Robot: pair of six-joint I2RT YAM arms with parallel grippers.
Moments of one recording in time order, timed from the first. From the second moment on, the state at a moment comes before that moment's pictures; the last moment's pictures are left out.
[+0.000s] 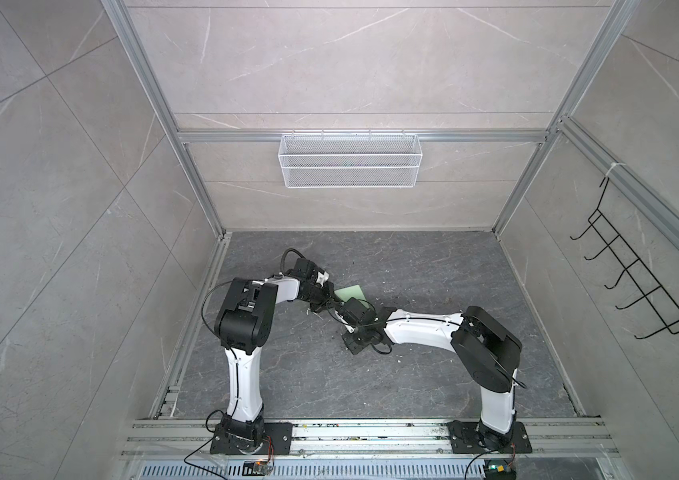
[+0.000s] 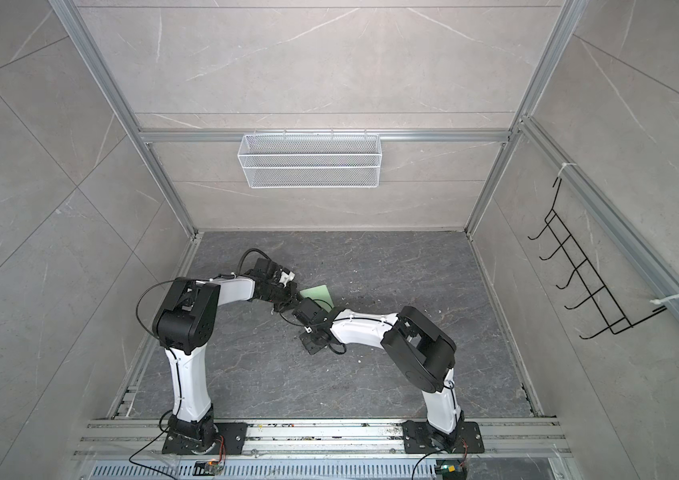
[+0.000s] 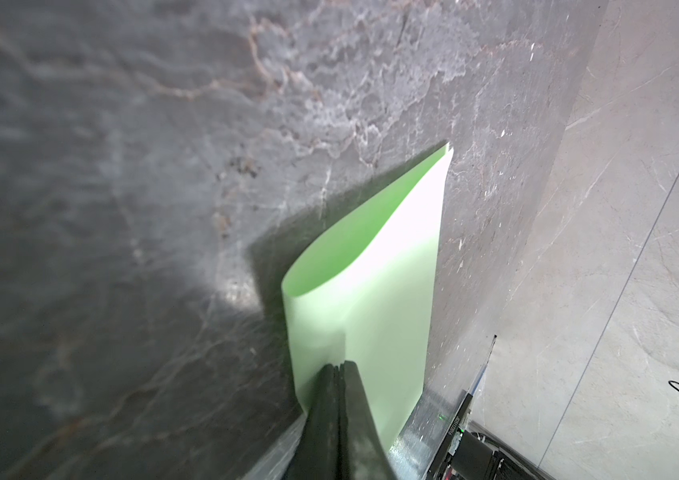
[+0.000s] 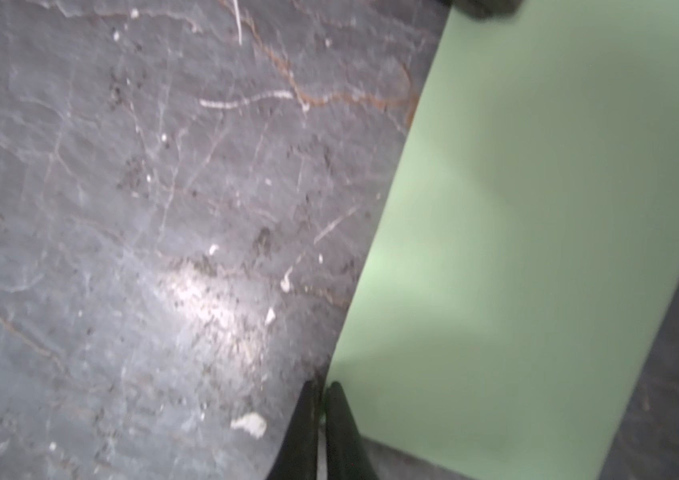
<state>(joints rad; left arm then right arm) -0.30 2.08 1.23 -0.28 0.71 -0.59 0.93 1.94 1.21 -0.43 0.04 0.24</state>
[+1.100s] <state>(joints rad) -0.32 2.00 1.14 -0.24 0.70 -0.57 0.70 2.04 1.35 -0.45 -0.21 0.46</state>
